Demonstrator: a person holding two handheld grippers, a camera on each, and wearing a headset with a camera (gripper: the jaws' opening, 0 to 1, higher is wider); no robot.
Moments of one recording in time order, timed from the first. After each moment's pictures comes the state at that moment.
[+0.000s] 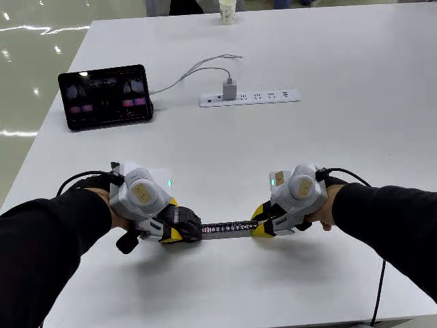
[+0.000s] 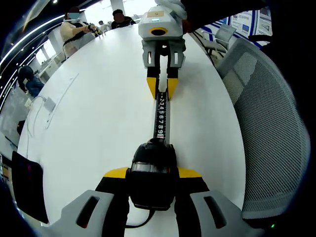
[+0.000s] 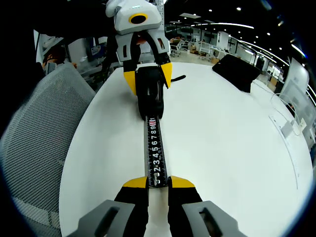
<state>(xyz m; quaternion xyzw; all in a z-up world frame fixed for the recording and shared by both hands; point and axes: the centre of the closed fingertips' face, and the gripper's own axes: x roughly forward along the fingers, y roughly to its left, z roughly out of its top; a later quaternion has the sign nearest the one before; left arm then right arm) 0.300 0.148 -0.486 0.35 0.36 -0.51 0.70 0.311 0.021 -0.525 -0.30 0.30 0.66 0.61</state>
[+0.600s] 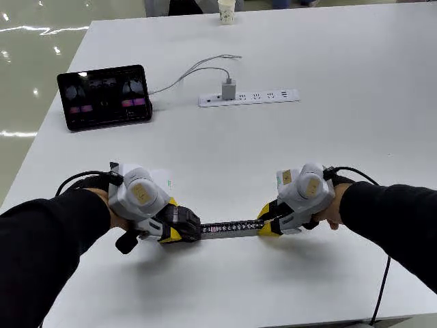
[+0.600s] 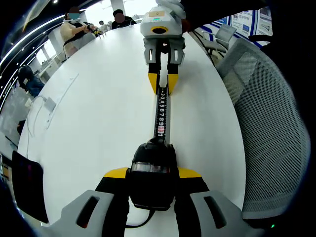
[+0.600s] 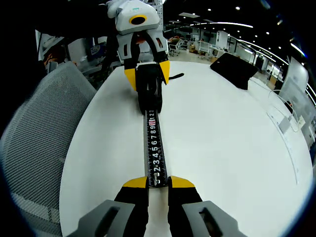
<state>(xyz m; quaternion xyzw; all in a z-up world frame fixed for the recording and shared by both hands) 0.301 0.148 -0.485 0.35 0.36 -0.51 0.70 0.312 0.005 -0.522 -0.30 0.30 0.66 0.62</state>
